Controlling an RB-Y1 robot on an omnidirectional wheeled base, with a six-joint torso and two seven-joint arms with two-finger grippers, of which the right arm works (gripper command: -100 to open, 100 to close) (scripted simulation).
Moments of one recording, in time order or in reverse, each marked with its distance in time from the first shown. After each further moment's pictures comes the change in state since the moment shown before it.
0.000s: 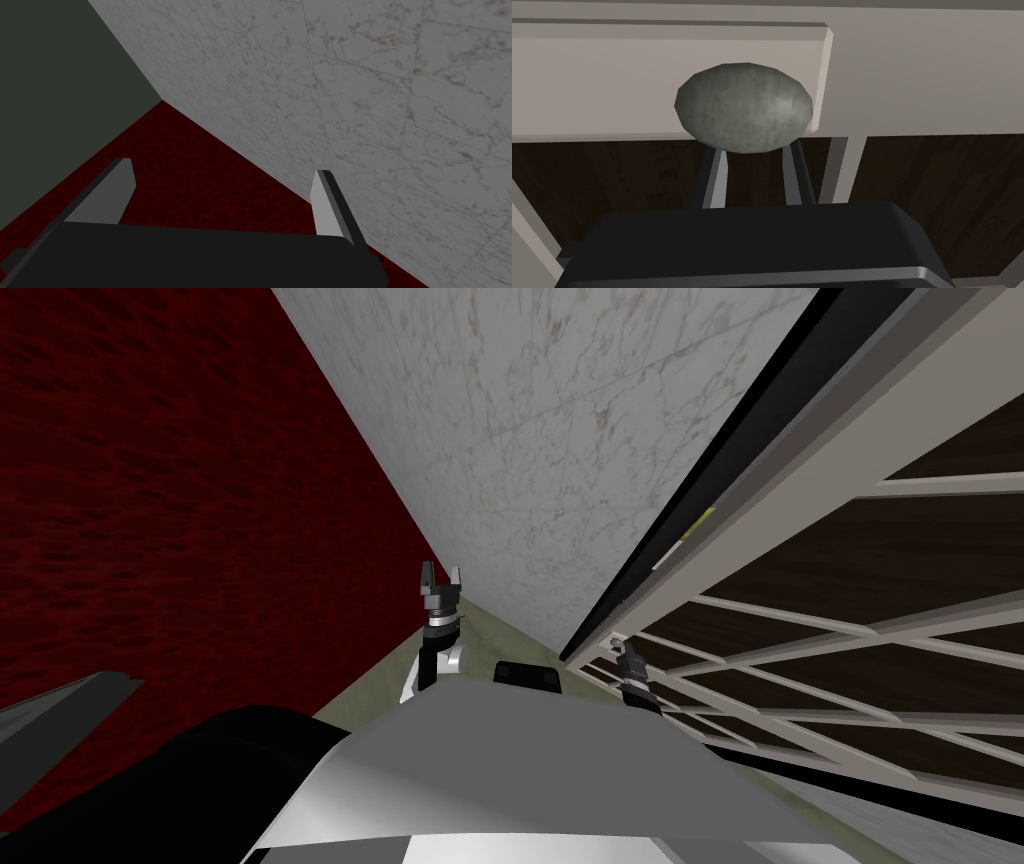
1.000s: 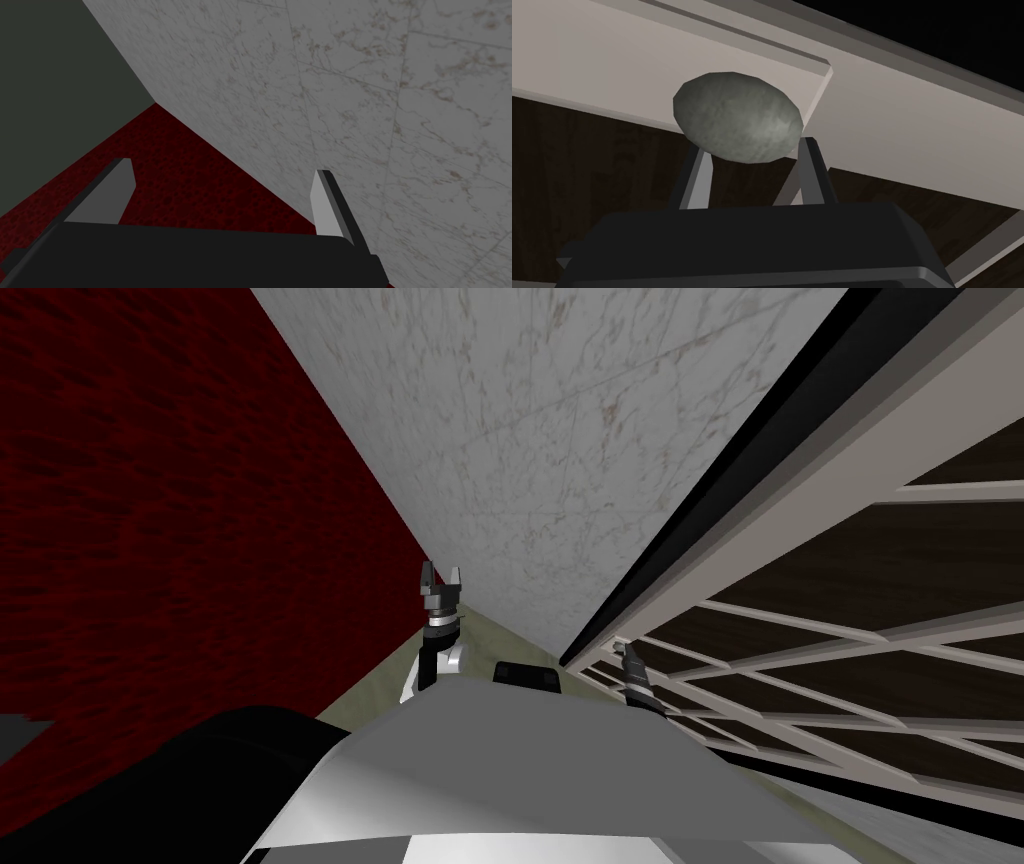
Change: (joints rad) arm 0.037 0.023 -0.070 -0.038 0.116 -0.012 0.246
